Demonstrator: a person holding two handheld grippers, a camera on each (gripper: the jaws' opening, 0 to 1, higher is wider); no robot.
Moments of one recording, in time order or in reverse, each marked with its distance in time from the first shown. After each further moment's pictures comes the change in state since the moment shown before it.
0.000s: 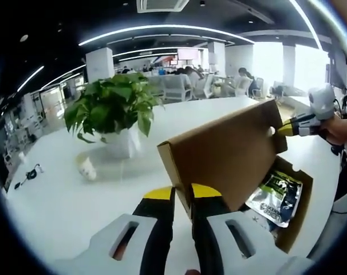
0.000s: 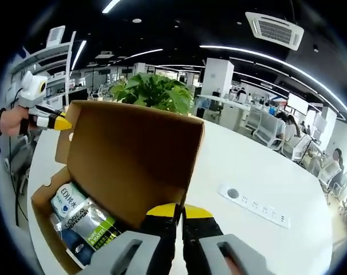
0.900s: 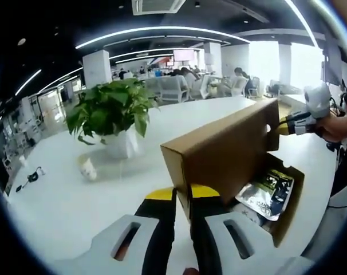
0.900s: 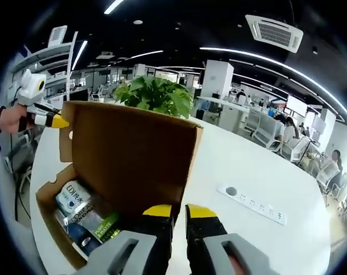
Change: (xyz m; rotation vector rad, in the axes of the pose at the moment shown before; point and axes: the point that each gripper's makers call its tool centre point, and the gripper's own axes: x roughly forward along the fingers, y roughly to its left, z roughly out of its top) left arm -0.026 -0.012 0.002 0.025 -0.007 -0.020; right arm -0.015 0.007 -0.006 -0.005 -0.004 -0.004
